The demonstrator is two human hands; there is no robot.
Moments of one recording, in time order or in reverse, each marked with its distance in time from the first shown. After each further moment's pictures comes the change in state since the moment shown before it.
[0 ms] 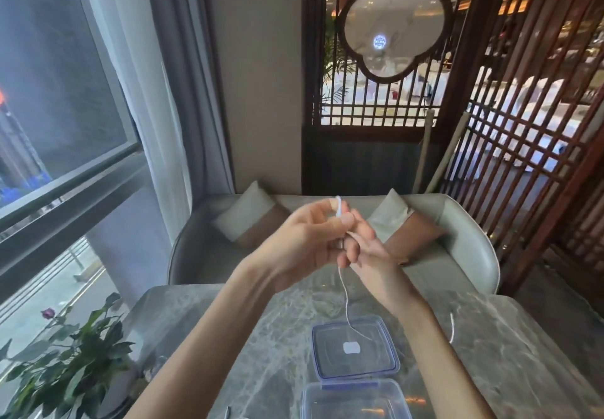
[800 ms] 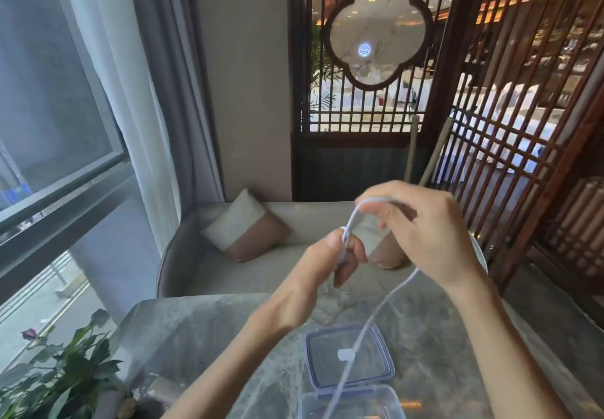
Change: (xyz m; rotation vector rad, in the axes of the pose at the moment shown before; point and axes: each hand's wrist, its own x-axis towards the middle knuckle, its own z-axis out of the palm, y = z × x) left_hand 0.001 -0.027 0.027 0.417 0.150 0.069; right_hand -0.050 -0.156 0.047 -1.063 0.363 -0.717
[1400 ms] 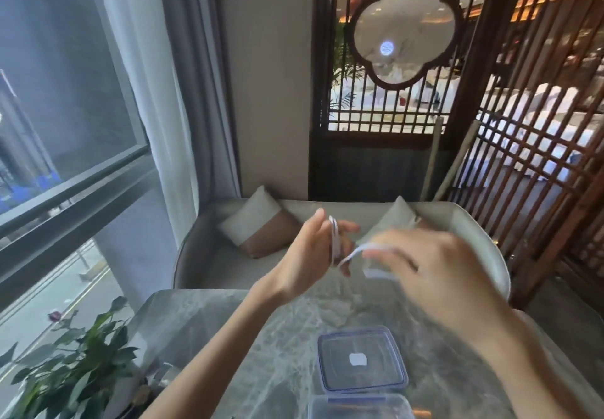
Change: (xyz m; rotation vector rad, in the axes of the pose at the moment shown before) left_hand 0.010 -0.009 -0.042 -0.289 0.093 -0.223; right_hand -0.027 -0.013 0.015 -0.245 -0.227 -0.048
